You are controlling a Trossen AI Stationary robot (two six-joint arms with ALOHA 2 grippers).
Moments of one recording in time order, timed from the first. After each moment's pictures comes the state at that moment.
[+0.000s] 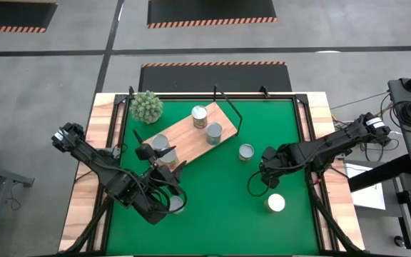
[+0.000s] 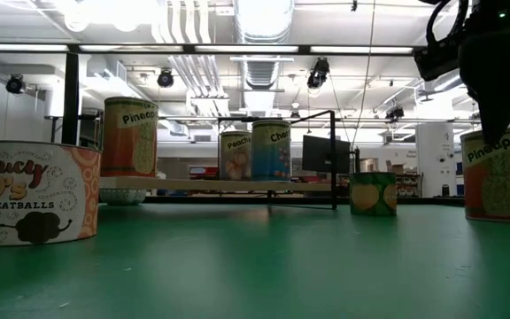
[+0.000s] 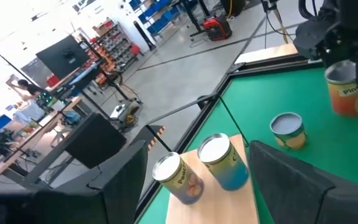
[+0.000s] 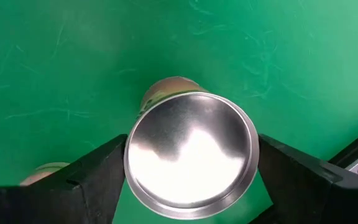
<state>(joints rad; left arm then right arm) -0.64 1.57 1.52 -1.07 -1.34 -0.59 0.30 1.31 0.93 -1.17 0.11 0.98</state>
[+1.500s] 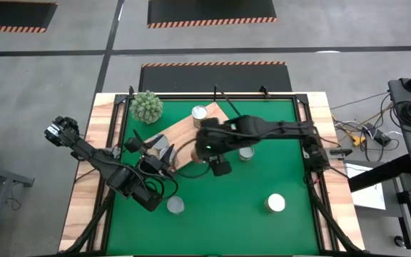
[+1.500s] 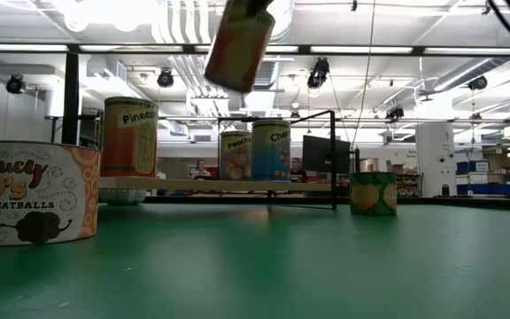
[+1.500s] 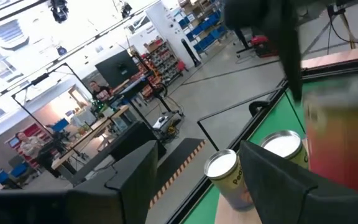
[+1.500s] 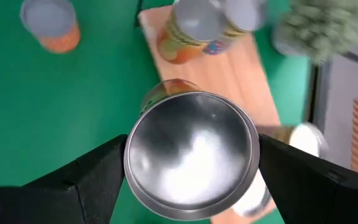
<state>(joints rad) -0.60 1.43 1.22 -1.10 -1.54 -0.78 0.10 2.05 2.36 -1.34 0.15 -0.29</state>
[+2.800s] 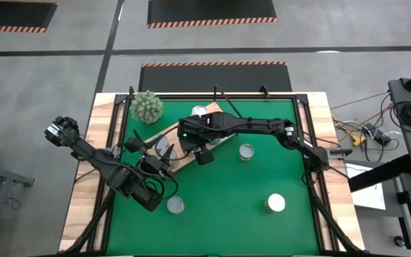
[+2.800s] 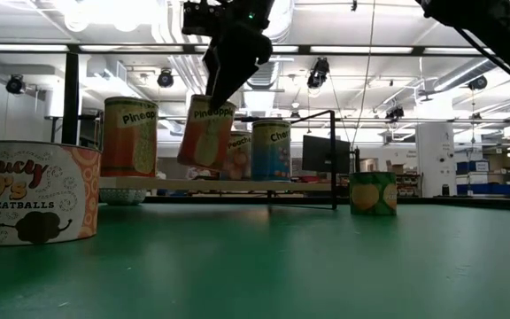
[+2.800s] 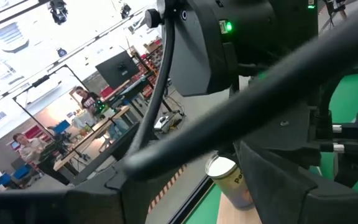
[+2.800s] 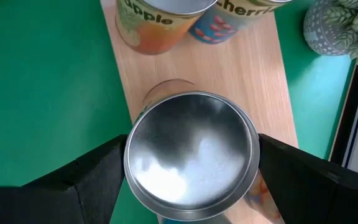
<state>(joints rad) -0.60 1.43 1.22 -1.10 -1.54 -0.77 -0.05 2.27 2.35 -1.17 0.07 -0.46</state>
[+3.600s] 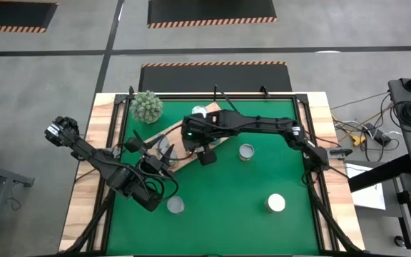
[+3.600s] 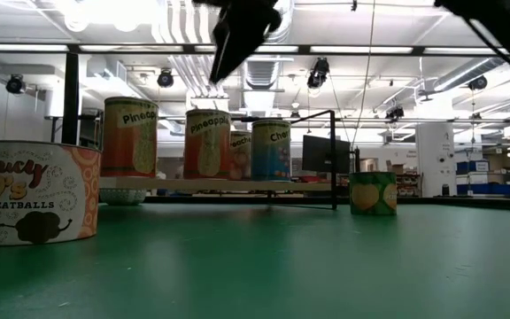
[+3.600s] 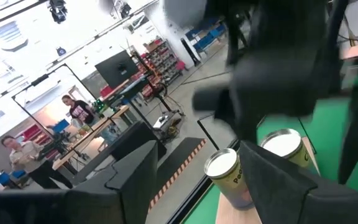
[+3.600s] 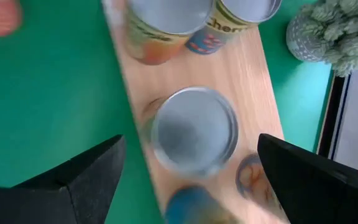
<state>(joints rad) -0.60 1.43 1.22 -1.10 -1.54 -0.77 -0.03 2.19 2.35 -1.20 0.07 -0.43</state>
